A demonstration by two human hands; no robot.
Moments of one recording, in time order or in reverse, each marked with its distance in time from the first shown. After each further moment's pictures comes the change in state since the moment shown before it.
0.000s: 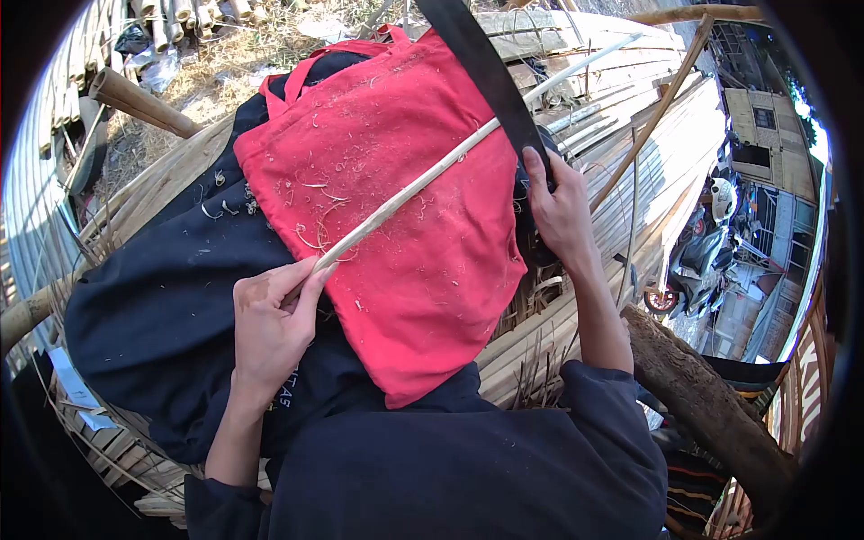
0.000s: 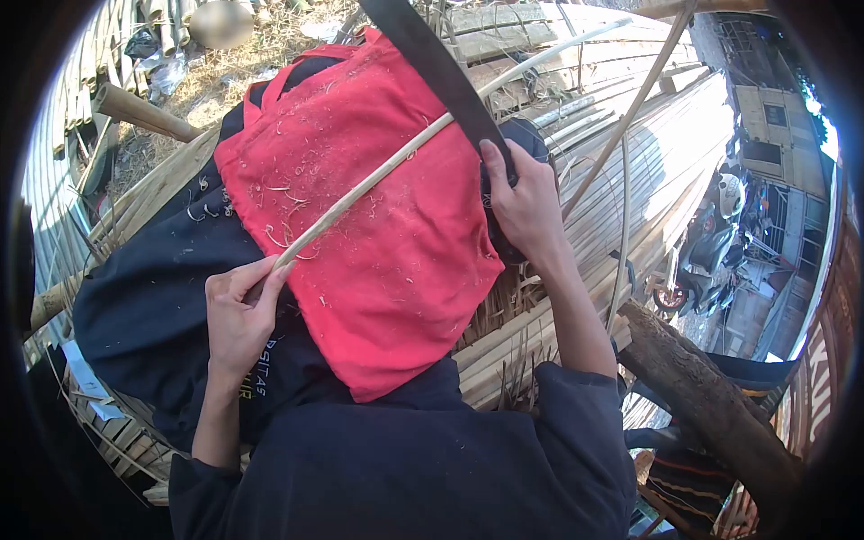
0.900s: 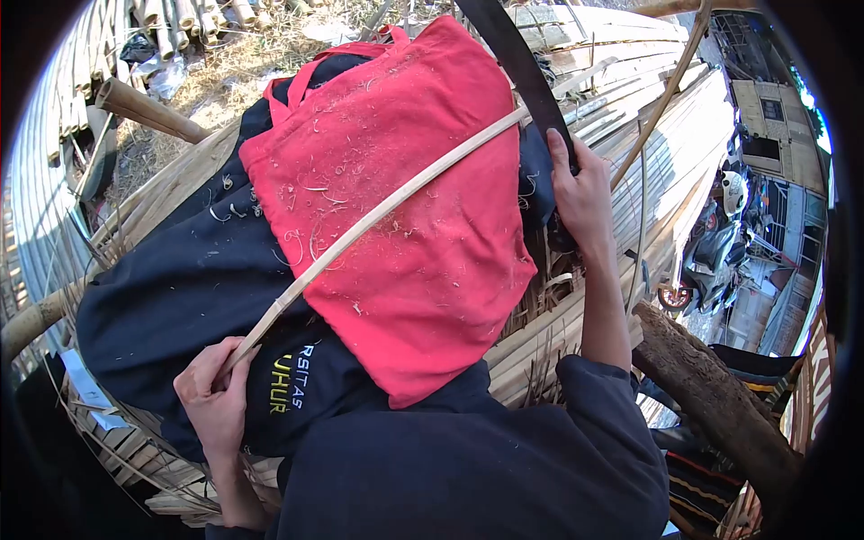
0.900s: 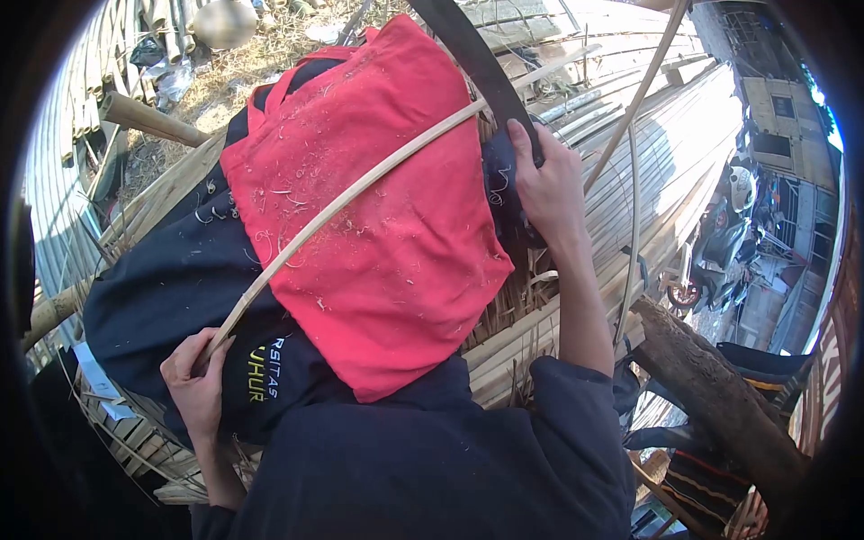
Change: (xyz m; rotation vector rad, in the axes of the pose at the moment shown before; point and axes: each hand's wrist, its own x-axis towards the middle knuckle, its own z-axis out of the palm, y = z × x) left_hand -0.078 -0.007 -0.072 0.272 0.150 -0.174; right_hand 0.008 0.011 -0.012 -0.095 0.172 0.009
